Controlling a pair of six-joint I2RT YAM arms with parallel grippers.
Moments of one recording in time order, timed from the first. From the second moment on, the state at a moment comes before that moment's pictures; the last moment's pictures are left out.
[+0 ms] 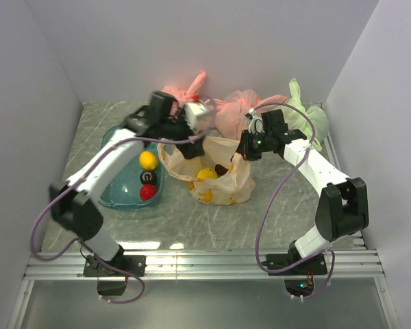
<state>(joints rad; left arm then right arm) -0.56 1.67 1.58 -0.67 0.52 0.36 0.28 1.56 1.23 -0.56 -0.59 0.32</state>
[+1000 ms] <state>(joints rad) -0.06 1.77 1.21 -0.54 0.32 -0.05 0.28 1.59 1.24 -0.57 -0.58 0.32</state>
